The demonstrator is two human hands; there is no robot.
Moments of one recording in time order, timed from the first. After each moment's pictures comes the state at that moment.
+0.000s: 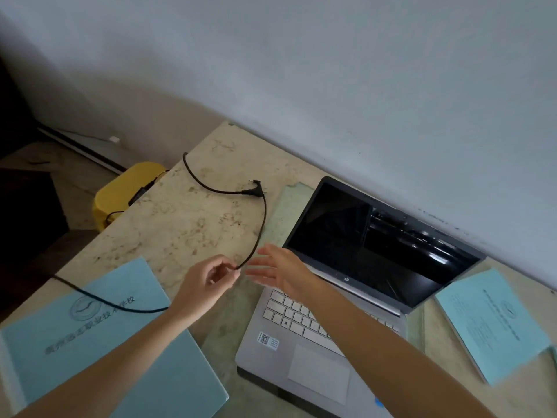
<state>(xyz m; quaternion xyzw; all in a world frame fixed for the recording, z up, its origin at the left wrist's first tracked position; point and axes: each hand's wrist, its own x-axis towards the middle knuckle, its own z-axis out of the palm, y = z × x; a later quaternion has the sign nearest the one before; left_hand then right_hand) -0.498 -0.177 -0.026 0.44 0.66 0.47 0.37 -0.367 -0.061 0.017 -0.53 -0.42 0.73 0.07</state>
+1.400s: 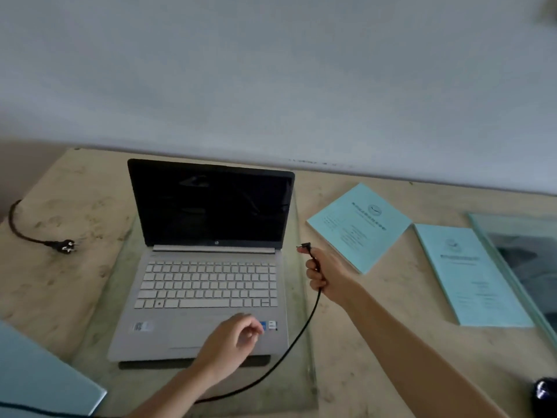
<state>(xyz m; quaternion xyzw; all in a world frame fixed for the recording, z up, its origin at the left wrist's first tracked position) -0.215 -0.198 -0.023 0.67 0.58 0.19 0.42 -0.007 -0.070 0.026 -0.61 -0.28 0.67 0.32</state>
